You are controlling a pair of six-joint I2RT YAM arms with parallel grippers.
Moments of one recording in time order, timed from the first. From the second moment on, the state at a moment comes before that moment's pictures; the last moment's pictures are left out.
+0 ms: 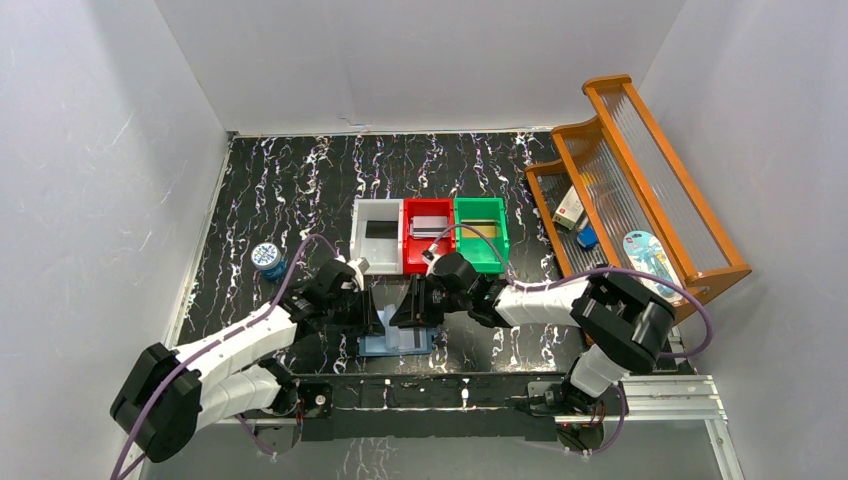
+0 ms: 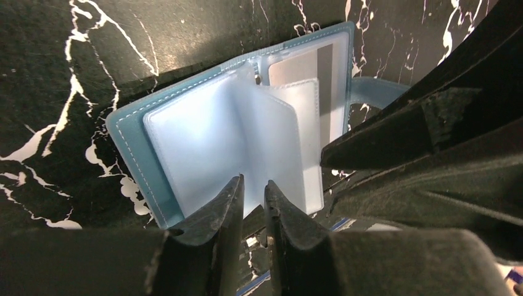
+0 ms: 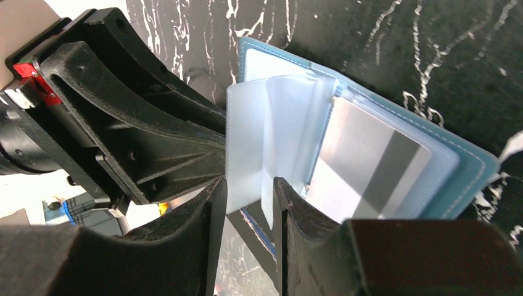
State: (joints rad) left arm -0.66 1.05 0.45 -0.36 0.29 -0.72; right arm 1.00 1.56 0.65 0.30 -0.36 1.10
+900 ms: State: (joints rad) left arm -0.66 0.62 0.47 -0.69 -0.12 -0.94; right arm 1.06 1.79 0.91 0.19 -0.38 1.05
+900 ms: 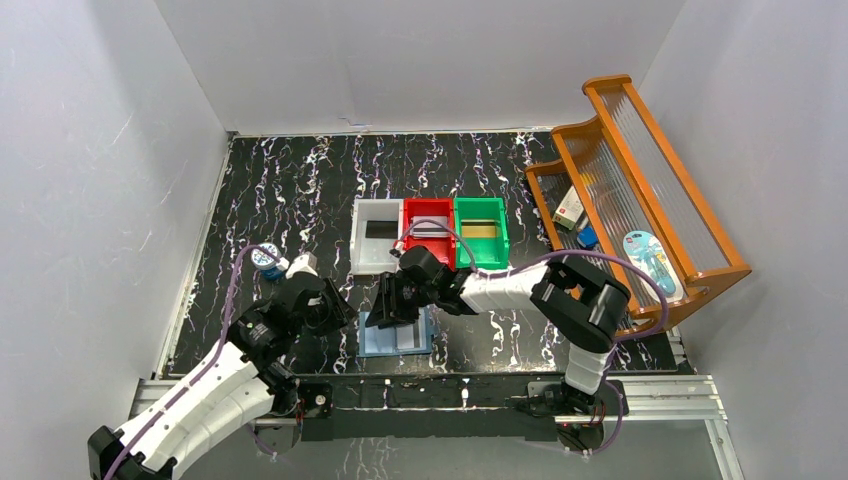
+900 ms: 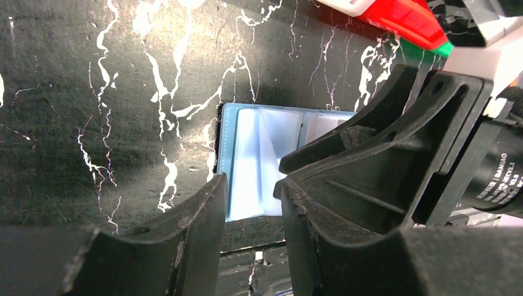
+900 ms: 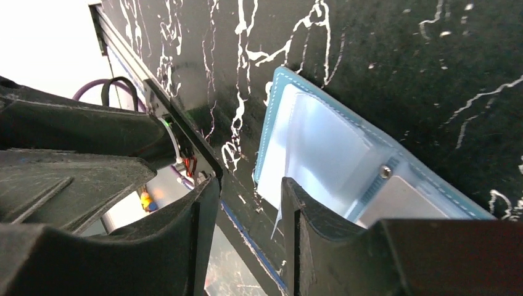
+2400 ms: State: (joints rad) left arm -0.67 1.14 0.36 -0.14 0.40 -0.81; right arm 1.07 1.56 0.61 0.19 -0.12 1.17
